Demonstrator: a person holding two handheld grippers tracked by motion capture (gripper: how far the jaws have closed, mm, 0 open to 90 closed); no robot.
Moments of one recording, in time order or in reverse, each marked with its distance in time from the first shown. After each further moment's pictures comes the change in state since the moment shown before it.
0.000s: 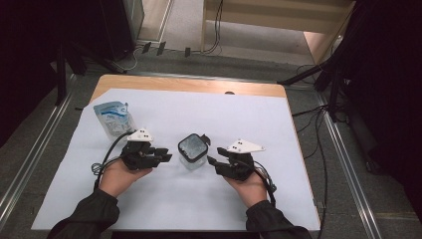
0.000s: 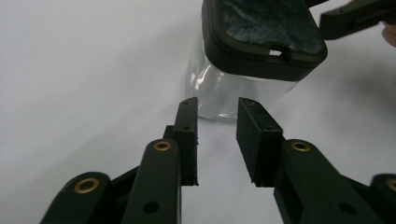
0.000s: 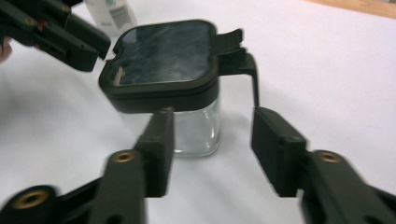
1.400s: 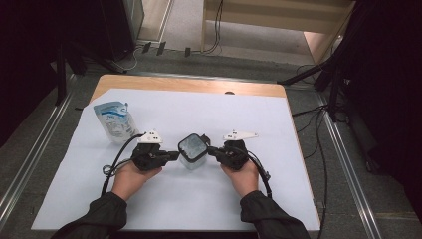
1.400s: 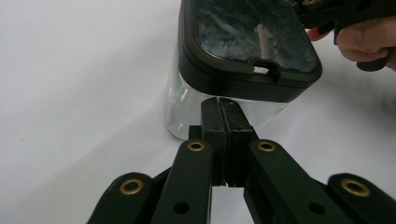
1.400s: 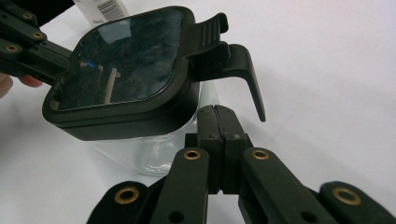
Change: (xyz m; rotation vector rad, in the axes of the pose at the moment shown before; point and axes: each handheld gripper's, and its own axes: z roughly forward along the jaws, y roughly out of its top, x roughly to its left) left arm -0.009 0.001 0.023 -0.027 -0.025 -0.013; right arm -0.024 0.007 0.036 0.076 0.086 0.099
